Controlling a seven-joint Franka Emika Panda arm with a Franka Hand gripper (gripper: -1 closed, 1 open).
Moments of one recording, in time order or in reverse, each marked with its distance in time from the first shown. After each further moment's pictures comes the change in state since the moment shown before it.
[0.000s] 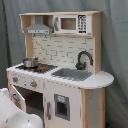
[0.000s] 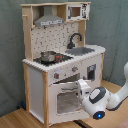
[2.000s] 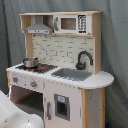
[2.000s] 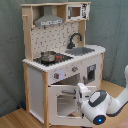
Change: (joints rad) arm -0.040 -0.026 0.097 0.151 0.079 -0.024 0.080
